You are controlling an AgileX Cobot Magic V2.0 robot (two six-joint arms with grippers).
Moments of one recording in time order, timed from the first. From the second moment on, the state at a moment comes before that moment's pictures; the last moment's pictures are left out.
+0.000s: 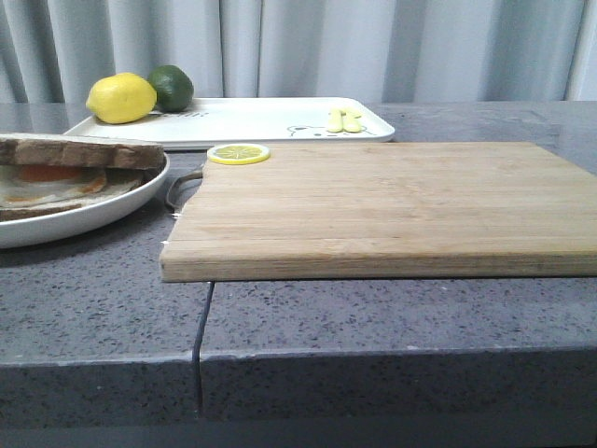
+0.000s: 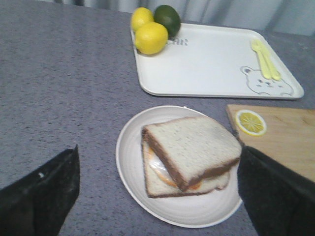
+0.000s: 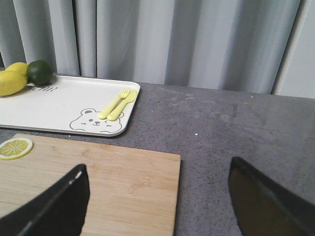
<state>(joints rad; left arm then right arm) 0.01 0.63 -0.97 -0.15 0.90 -0.13 0.22 0.44 -0.62 -0.07 0.38 0.07</state>
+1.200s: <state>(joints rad) 0.03 1.14 -0.86 -0.12 0.69 -0.28 0.22 0.44 -0.62 -0.07 0.38 0.07</state>
